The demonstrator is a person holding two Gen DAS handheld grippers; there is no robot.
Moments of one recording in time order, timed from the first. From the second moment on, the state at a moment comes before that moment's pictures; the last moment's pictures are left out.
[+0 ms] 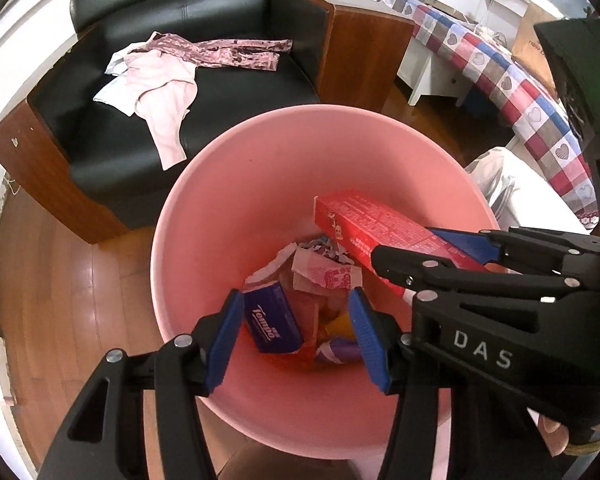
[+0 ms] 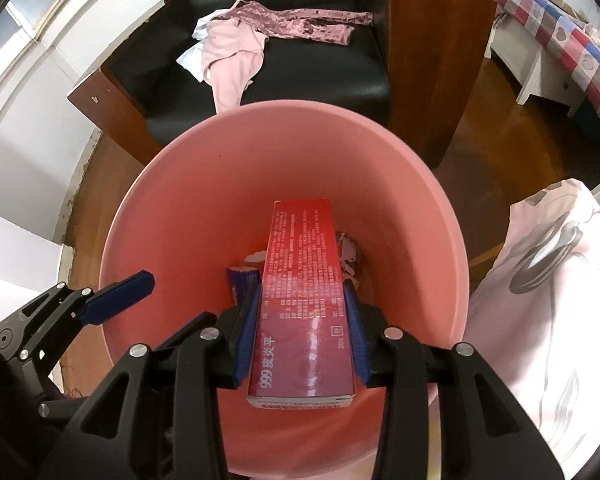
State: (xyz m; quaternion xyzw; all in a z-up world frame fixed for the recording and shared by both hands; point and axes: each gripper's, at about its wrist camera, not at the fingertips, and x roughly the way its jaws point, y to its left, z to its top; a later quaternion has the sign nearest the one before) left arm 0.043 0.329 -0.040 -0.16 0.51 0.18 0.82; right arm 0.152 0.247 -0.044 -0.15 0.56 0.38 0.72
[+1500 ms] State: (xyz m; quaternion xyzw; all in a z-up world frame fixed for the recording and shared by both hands) left arm -0.036 0.267 0.025 -0.16 0.39 0.21 0.88; right arm 0.066 0.147 0.047 -0.09 0.40 0.43 0.80
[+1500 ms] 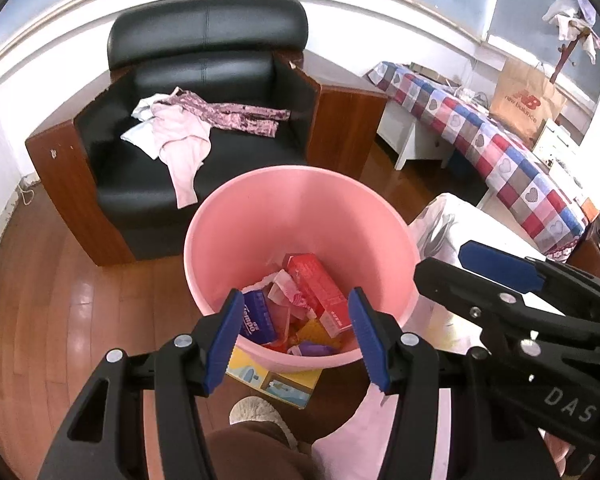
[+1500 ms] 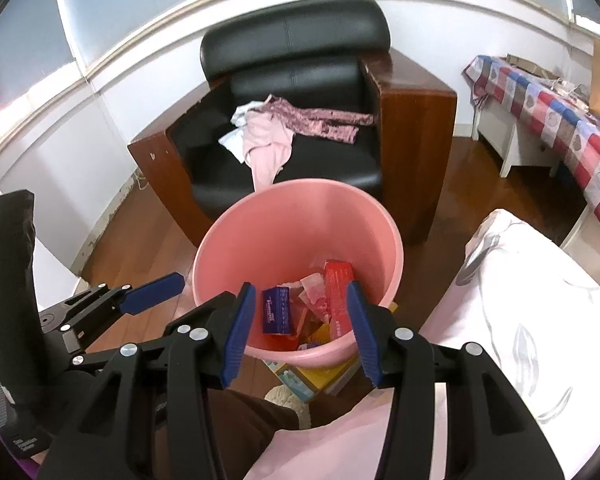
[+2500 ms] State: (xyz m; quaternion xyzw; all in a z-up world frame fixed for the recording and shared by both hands) left arm -0.082 0.197 0.052 -0.12 0.30 0.24 0.92; right arm -0.007 0.066 0.037 -0.10 0.30 0.38 0.87
